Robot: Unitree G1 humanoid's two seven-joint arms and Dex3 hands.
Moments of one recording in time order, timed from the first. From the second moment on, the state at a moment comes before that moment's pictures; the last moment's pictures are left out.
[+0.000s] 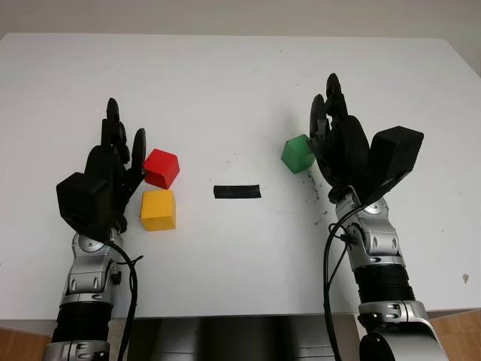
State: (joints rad) left arm -0.36 0.25 0.21 0.27 -0.06 -0.14 -0.03; right arm -0.55 -0.10 -0.13 0.32 0.16 0.05 0.09
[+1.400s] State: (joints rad) left arm -0.79 0.84 -0.06 0.46 0.34 -0.13 -0.56; right arm -0.56 -0.16 -0.15 0.23 0.16 0.06 0.14
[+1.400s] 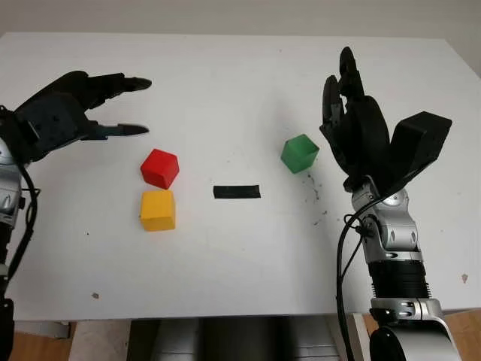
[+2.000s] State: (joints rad) left arm -0.82 0.85 -0.19 0.40 0.53 -0.12 -0.69; right arm -0.56 -0.16 -0.15 0.23 0.16 0.07 0.13
